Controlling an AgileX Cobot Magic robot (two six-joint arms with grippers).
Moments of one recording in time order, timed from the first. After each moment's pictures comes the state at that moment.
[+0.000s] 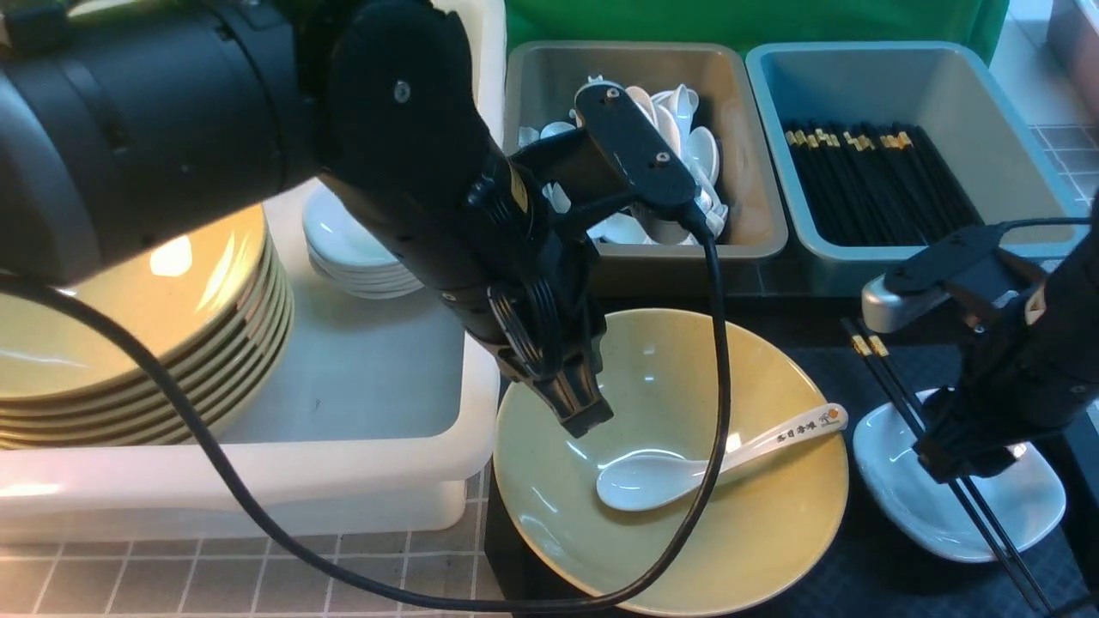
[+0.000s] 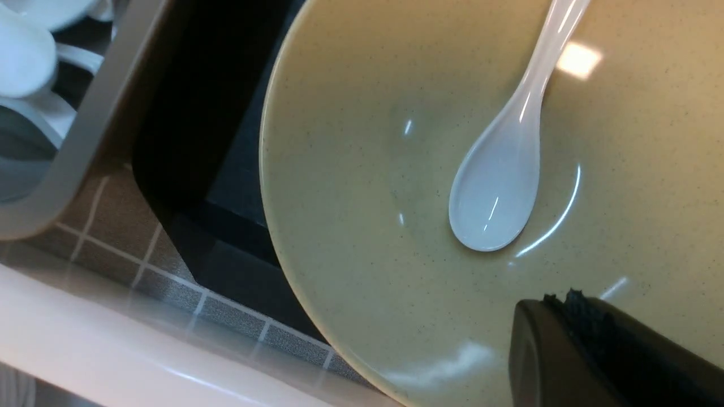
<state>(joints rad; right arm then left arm) 0.23 1.55 -0.98 -0.02 0.75 -0.22 -0.71 1.57 -1.37 -0.12 1.01 0.52</state>
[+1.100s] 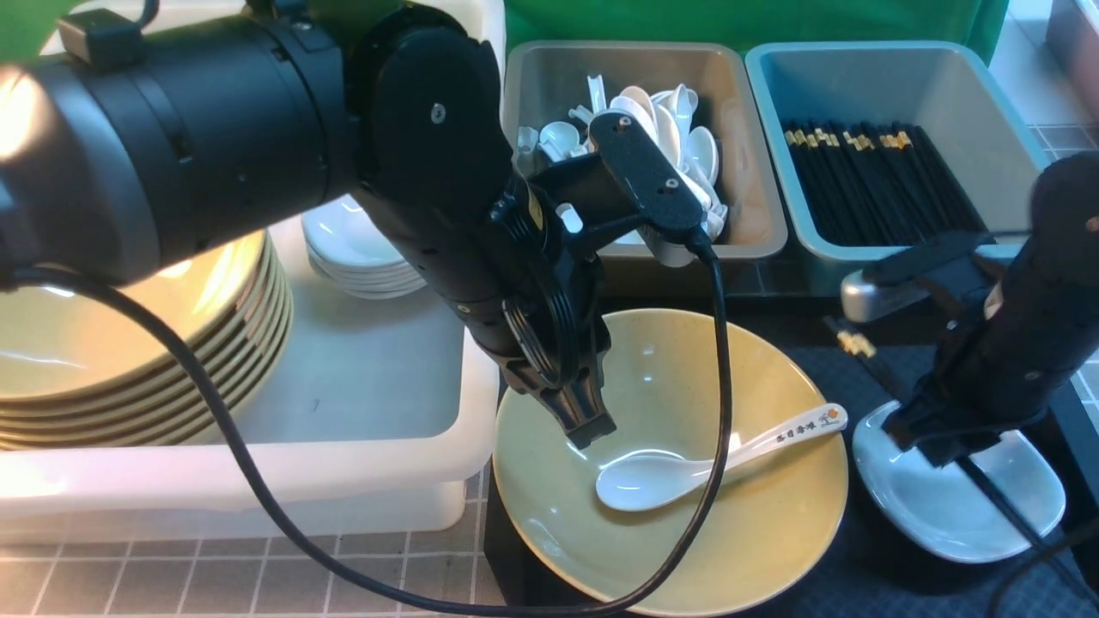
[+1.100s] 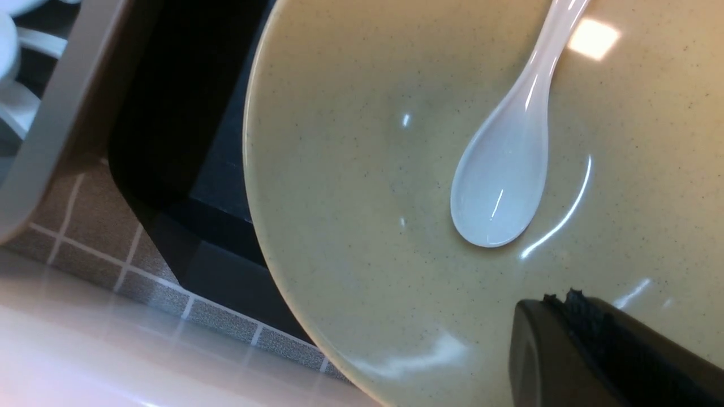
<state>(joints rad) 0.23 1.58 -1.04 -0.02 0.78 -0.12 -0.71 1.61 -1.37 -0.12 1.01 0.54</state>
